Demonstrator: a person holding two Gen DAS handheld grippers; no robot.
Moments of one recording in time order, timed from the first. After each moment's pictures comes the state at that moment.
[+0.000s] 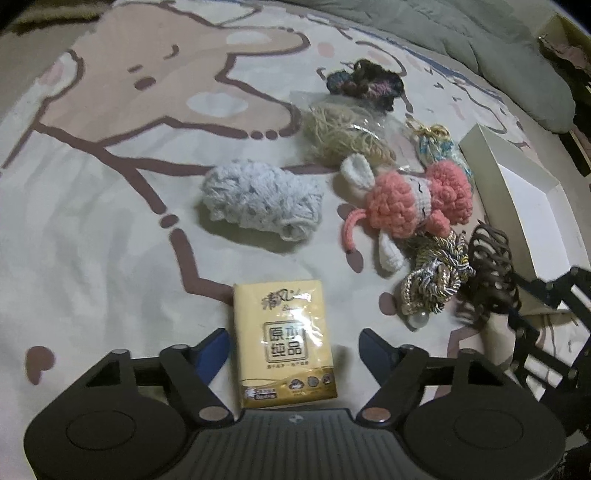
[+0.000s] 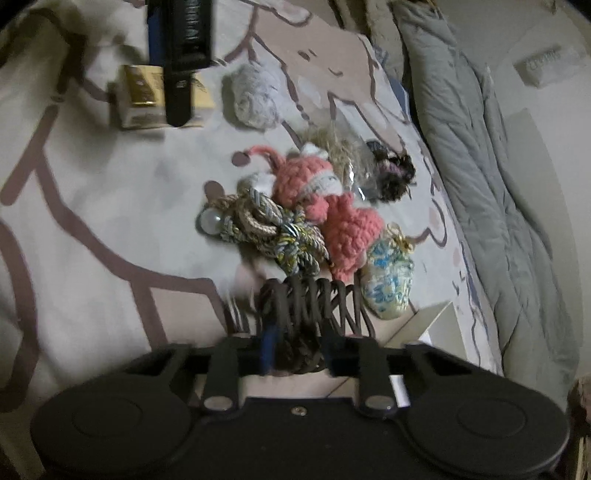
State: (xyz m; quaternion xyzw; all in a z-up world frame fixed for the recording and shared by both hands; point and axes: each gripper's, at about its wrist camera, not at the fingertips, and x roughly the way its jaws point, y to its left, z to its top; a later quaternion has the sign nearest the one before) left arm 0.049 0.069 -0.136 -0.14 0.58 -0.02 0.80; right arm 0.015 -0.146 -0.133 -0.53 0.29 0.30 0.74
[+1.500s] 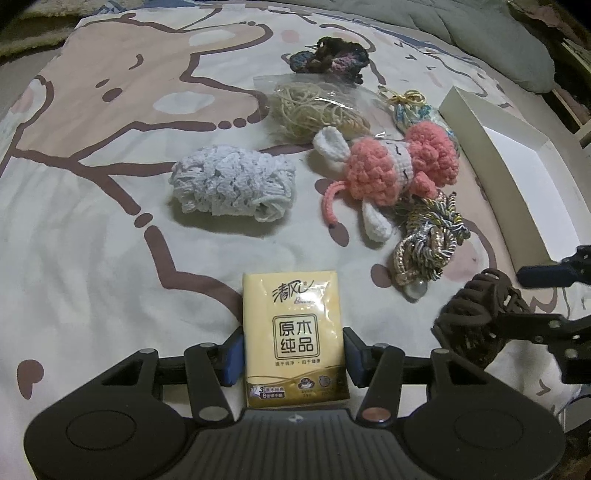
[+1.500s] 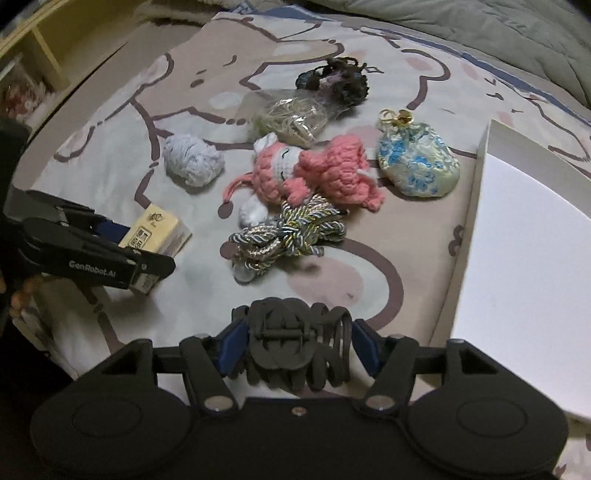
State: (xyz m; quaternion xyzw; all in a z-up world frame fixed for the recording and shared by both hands) left arm 0.040 0.049 -0.145 -0.08 0.57 -0.05 0.81; right arm 0.071 -0.179 -0.093 -0.13 0.54 0.29 0.78
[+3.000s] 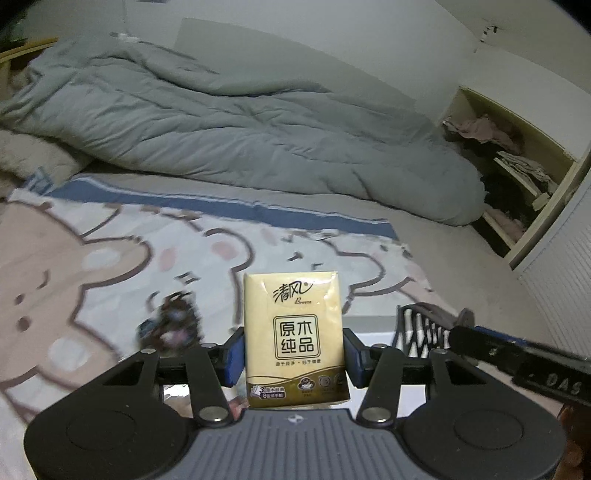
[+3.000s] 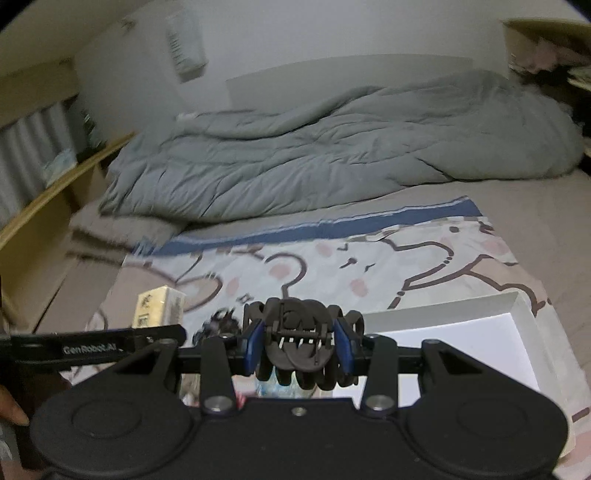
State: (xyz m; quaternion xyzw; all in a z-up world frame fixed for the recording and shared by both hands) left arm 0.162 -0.061 0.023 -0.14 0.38 -0.10 0.91; right arm 0.144 -0.295 0.056 0.07 0.34 0.15 0.93
